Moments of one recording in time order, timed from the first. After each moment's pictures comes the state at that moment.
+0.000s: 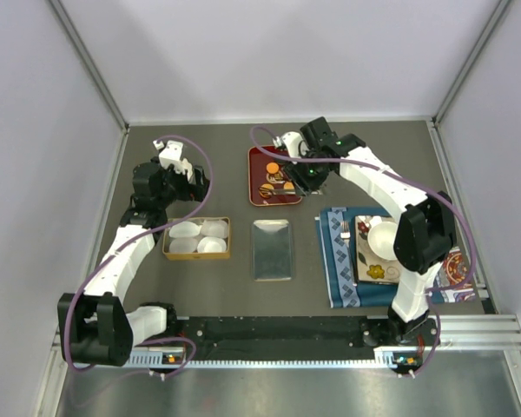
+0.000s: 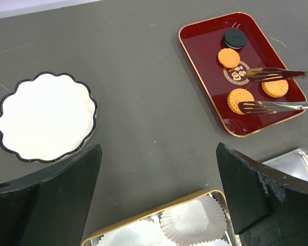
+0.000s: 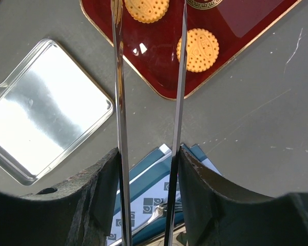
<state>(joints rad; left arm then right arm) -0.07 1.16 0.78 0.05 0.27 0.01 0.54 1.85 1.66 -0.84 -0.19 -0.30</state>
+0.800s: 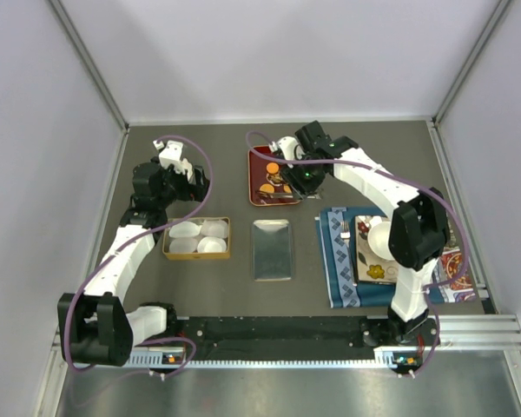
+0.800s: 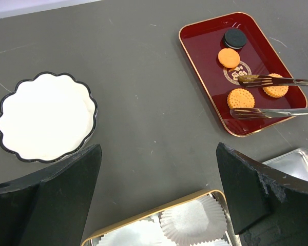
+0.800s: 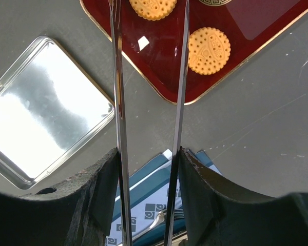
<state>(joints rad) -0.07 1.16 0.78 0.05 0.27 0.01 0.56 1.88 1.66 -0.84 -0.18 -0.30</state>
